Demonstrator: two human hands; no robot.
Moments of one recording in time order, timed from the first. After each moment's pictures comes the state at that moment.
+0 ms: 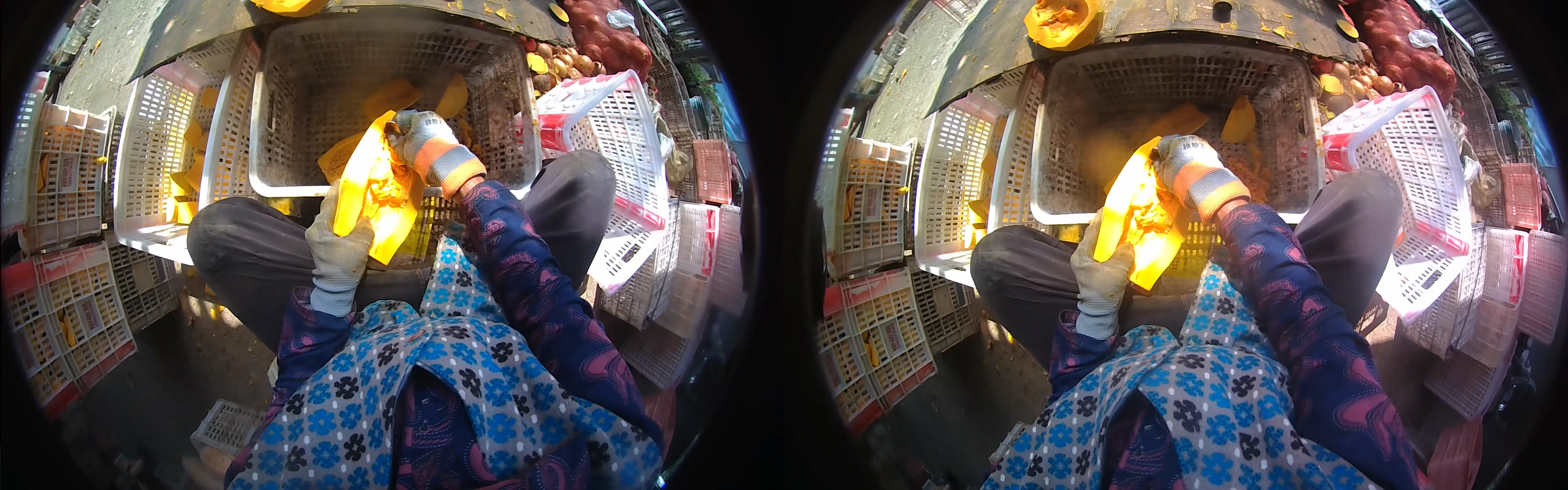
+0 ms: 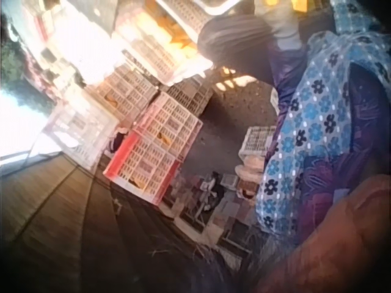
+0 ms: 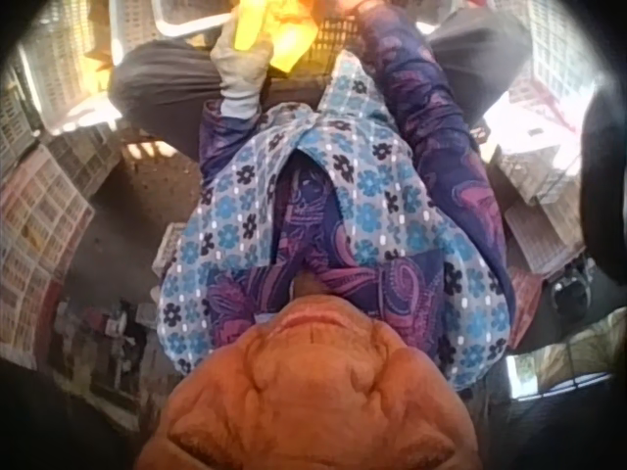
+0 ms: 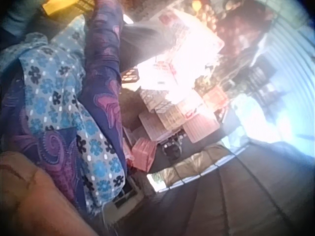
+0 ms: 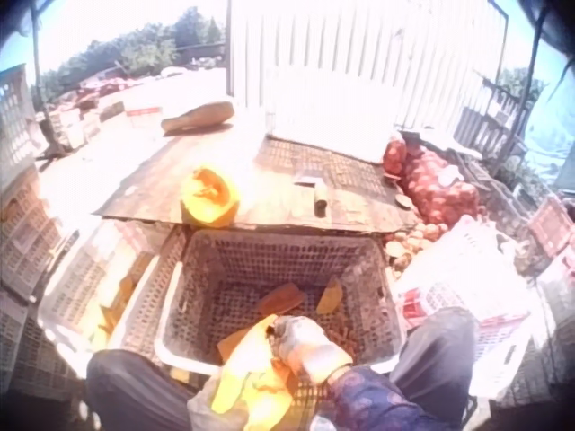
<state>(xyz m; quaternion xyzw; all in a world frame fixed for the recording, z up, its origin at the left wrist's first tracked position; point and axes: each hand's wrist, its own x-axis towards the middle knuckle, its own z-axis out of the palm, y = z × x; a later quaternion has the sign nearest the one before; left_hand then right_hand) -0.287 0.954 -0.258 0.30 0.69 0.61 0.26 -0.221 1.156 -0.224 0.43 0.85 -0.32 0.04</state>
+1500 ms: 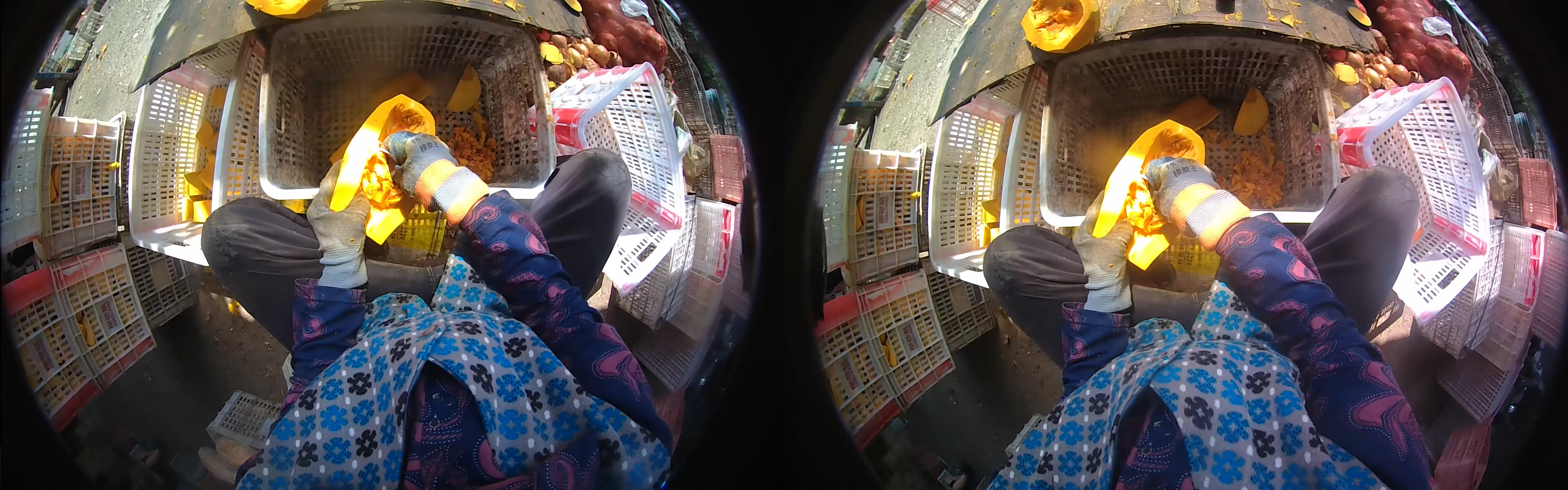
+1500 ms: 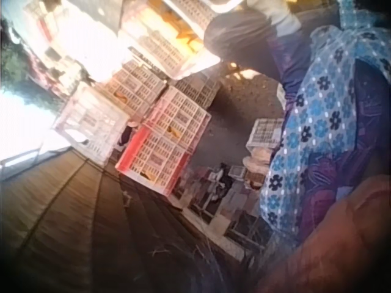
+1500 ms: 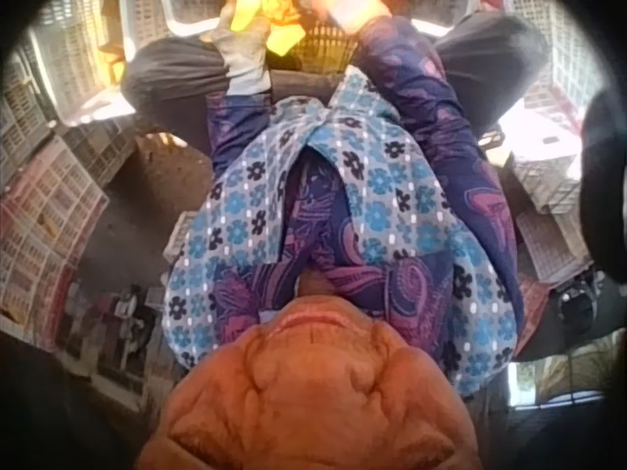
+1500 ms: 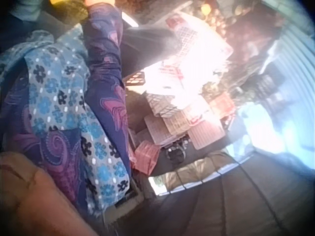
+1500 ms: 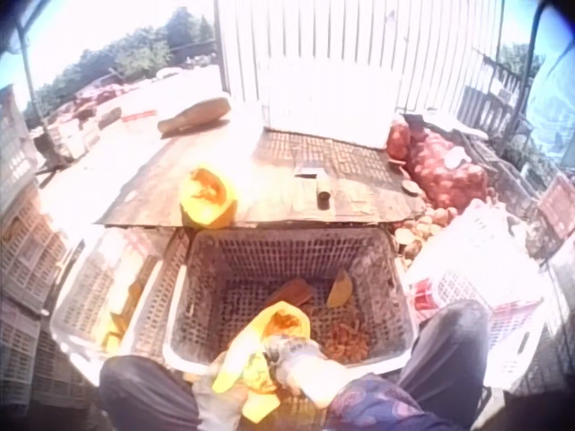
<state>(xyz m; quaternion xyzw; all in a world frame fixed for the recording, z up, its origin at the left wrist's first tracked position) -0.305 0.985 -0.264 0.26 0.76 0.54 0.24 -0.222 1.137 -0.205 0.36 0.85 -0.36 0.16</state>
